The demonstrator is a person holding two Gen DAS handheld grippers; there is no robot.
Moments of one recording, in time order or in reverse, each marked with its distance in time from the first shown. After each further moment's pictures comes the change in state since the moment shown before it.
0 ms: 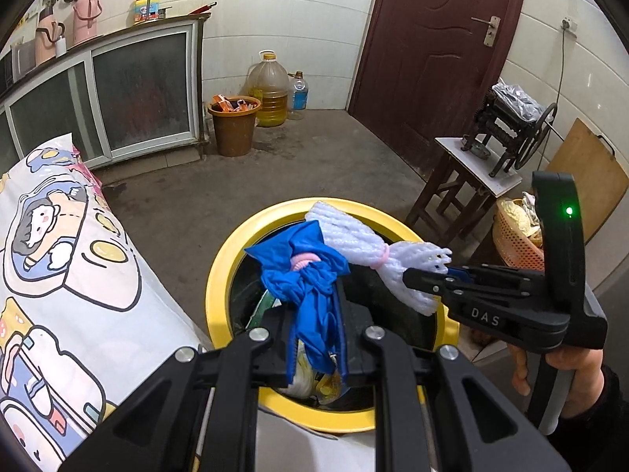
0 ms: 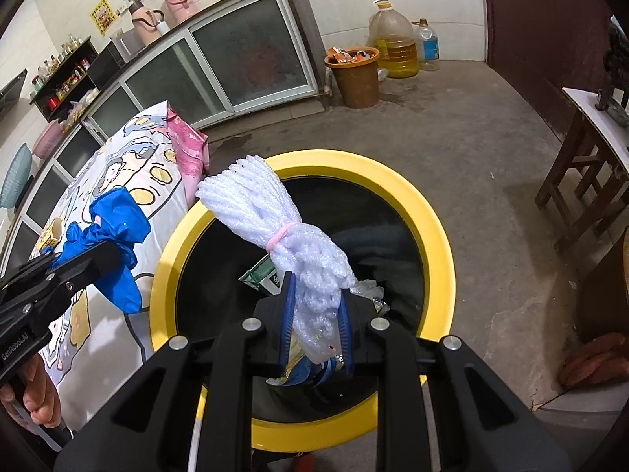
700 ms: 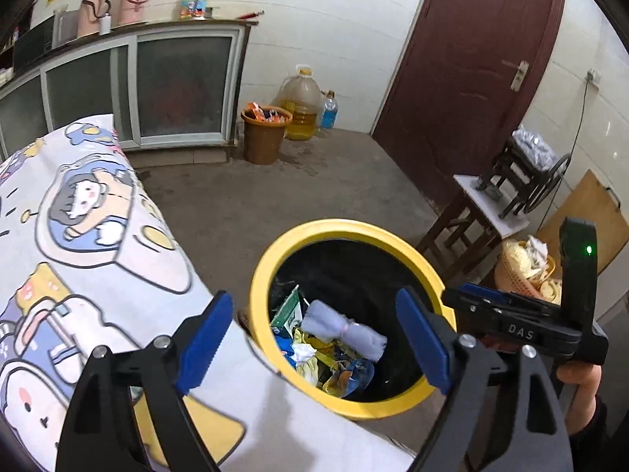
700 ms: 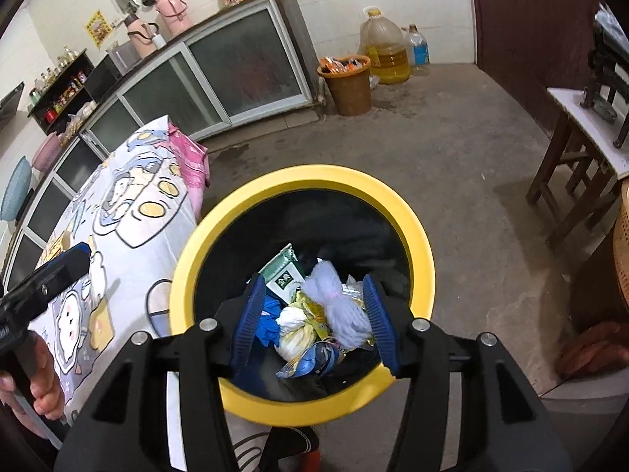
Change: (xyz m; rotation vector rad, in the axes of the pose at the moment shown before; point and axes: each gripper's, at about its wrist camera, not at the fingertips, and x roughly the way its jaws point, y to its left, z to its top) left arm -0.056 0.039 -0.004 -0.154 -0.076 0.029; right arm -0.047 0.007 -0.005 0.011 -0.046 -0.001
